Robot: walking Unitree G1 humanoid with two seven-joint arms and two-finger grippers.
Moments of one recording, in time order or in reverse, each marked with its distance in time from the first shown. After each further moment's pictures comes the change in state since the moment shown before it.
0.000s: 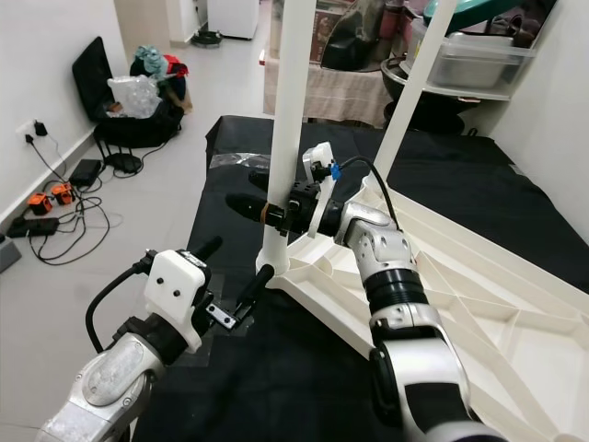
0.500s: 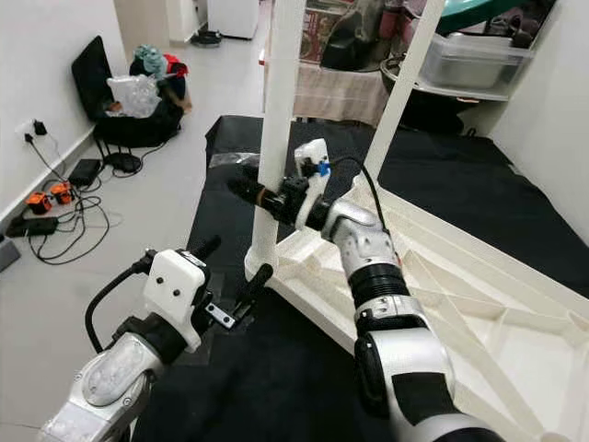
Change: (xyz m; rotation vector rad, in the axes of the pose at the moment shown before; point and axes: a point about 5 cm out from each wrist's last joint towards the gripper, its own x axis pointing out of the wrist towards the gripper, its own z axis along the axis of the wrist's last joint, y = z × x) left arm 0.000 0.000 0.000 0.006 0.001 0.002; right arm 0.011 -0.020 0.006 -0.137 -0.044 -0.476
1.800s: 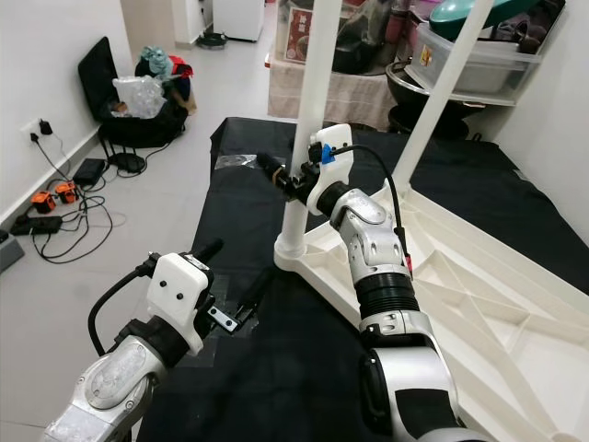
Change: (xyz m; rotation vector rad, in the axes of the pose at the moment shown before) left arm 0.000 -0.002 -0.002 0.000 0.005 -0.001; right arm -0.024 0.008 0.014 -0.089 -0.016 0.208
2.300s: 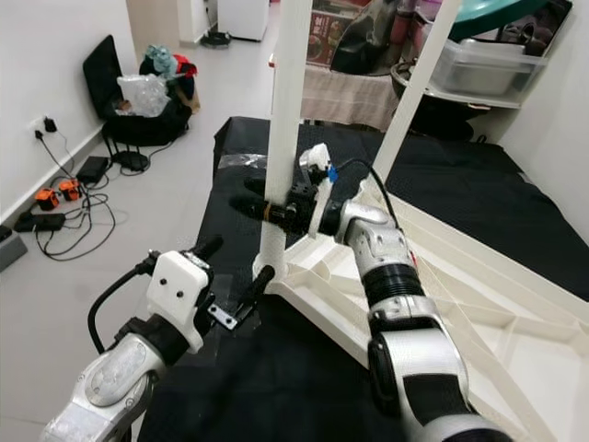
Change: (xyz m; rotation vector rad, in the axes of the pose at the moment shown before) left arm 0.001 0.000 0.001 0.003 -0.005 -0.001; right arm 0.010 0.003 -0.017 0.158 0.031 0.239
